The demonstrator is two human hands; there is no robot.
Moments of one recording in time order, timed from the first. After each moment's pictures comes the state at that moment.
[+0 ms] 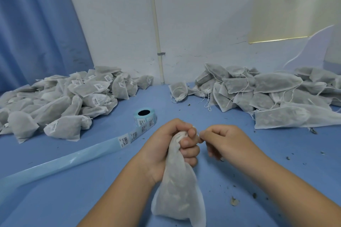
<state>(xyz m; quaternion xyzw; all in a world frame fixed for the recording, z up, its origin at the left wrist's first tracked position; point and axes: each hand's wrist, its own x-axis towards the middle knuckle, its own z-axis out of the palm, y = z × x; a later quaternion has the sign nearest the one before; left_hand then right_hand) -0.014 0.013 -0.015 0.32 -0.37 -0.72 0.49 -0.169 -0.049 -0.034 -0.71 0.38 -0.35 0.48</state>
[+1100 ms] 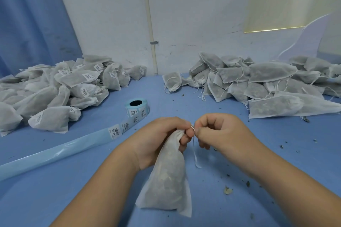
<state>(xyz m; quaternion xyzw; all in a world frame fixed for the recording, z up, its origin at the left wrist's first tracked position) -0.009 0.013 -0.015 0.47 -0.48 -0.61 0.43 -0.176 -0.026 -0.021 -0.73 0.31 -0.36 0.49</state>
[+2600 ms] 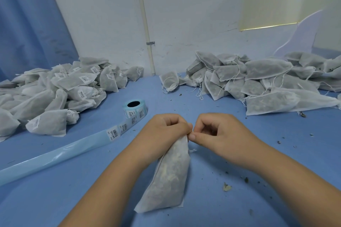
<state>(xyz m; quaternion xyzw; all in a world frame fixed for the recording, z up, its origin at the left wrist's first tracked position) -0.019 0.015 -0.018 0.58 -0.58 -0.37 0.44 -0.182 -0.038 -0.032 -0.82 0.29 -0.35 0.34</state>
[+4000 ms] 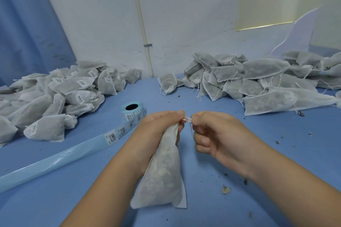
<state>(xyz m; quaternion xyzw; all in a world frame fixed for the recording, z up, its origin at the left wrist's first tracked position) -0.019 0.017 -0.012 0.46 -0.47 -0.52 0.55 -0.170 -0.032 -0.024 -0.52 0.24 -0.39 0.72</state>
